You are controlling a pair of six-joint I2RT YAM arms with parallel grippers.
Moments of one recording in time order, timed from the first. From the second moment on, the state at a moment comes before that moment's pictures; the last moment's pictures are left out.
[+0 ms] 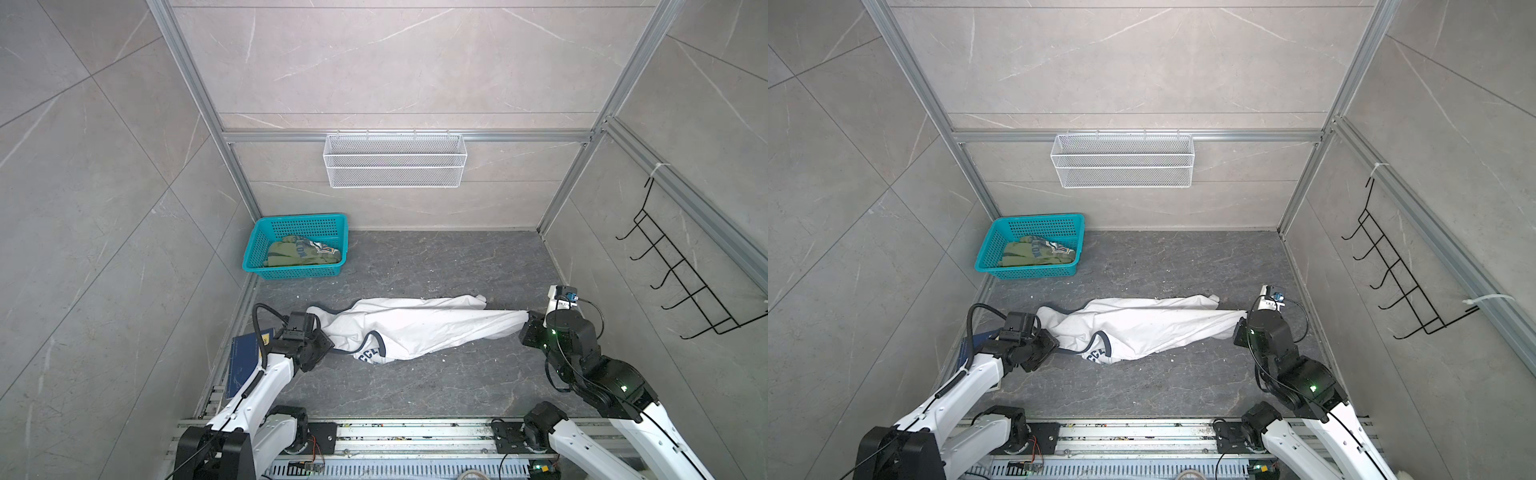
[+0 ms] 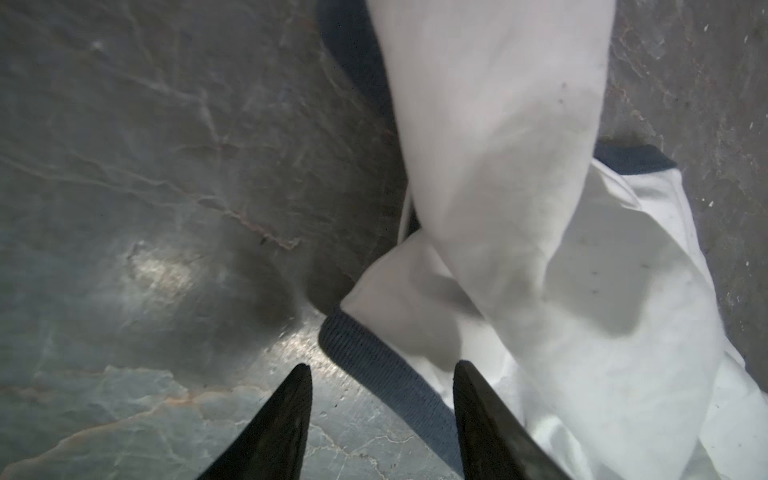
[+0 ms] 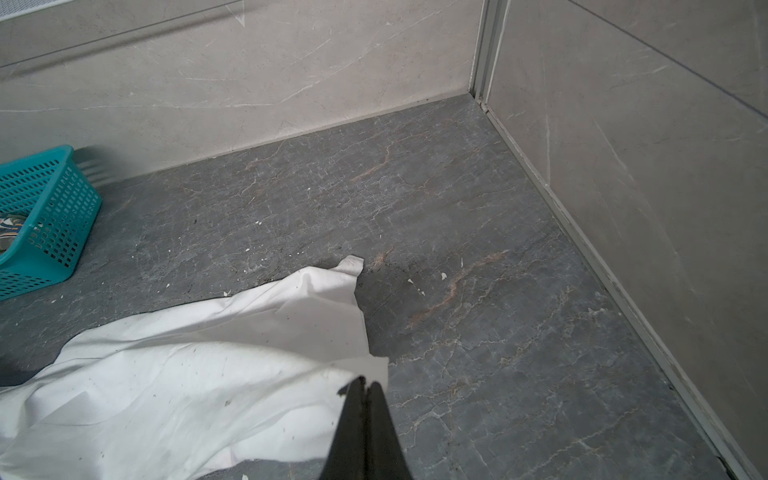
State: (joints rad) left arm -0.14 1.03 0.48 -0.54 0.09 -0.88; right arm 0.51 0.60 0.89 -0.89 0.51 0.48
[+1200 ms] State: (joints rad) left arm -0.14 1.06 0.51 -0.54 0.06 -0.80; right arm 0.51 0.64 0.91 -0.88 0.53 0.47
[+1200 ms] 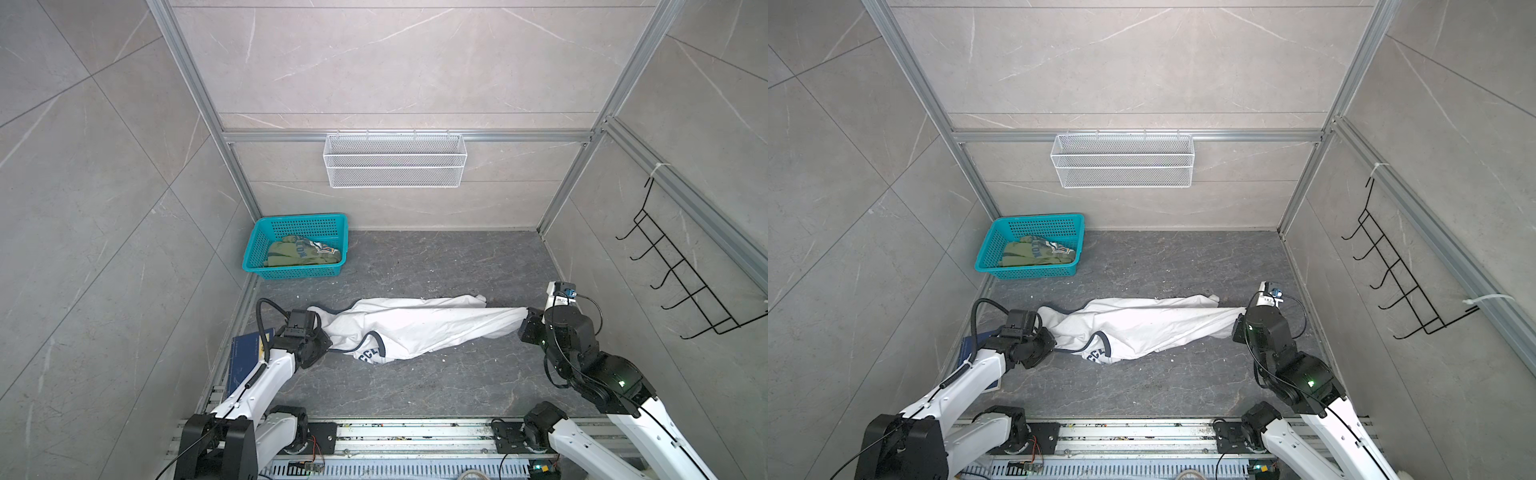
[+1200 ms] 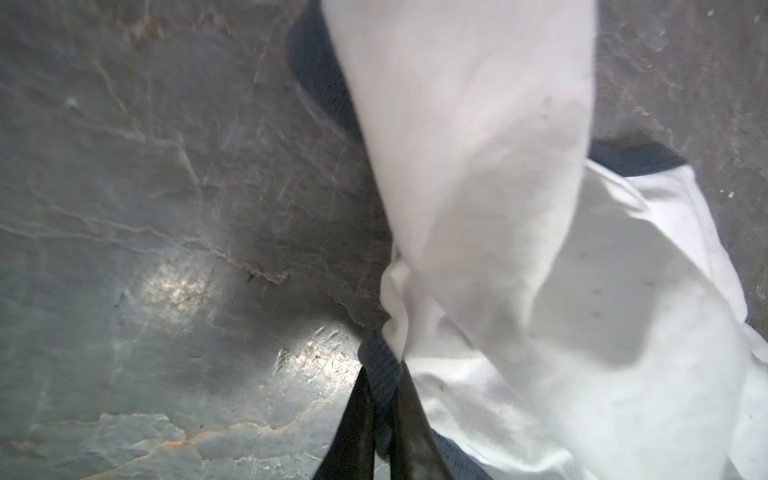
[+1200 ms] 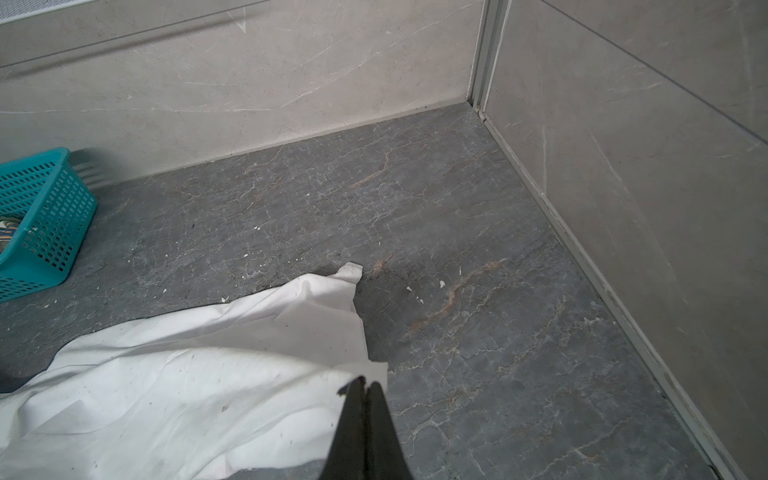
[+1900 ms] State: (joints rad) left arm -0.14 0.94 1.49 -0.93 -0.02 -0.63; right arm 0.51 0.63 1.40 -0.94 0.63 0.30
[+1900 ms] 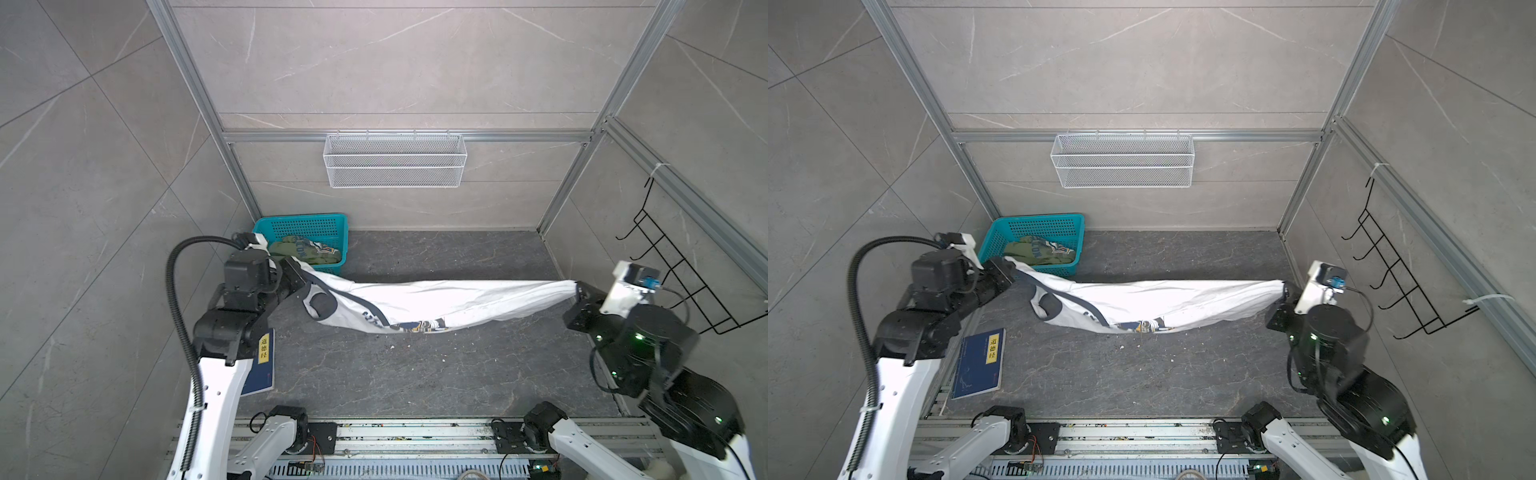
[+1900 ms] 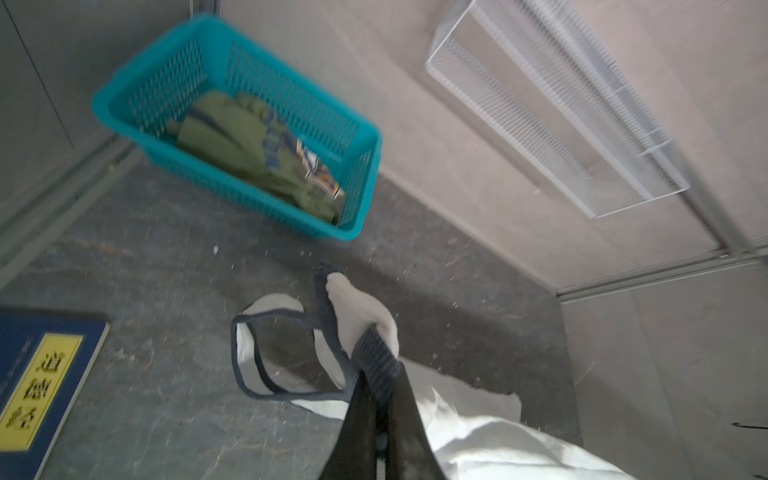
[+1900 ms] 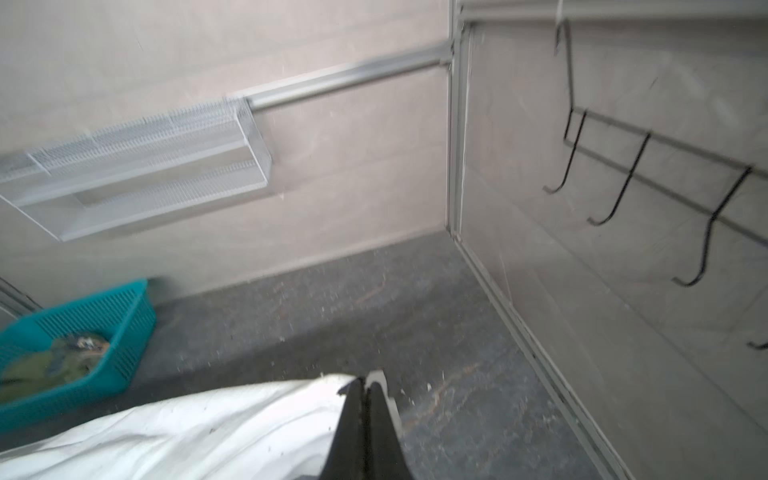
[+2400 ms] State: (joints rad) left arm -0.14 1.05 1.56 -0.92 0.06 -0.63; right arm 0.51 0.70 1.52 -0.86 0.68 0.17
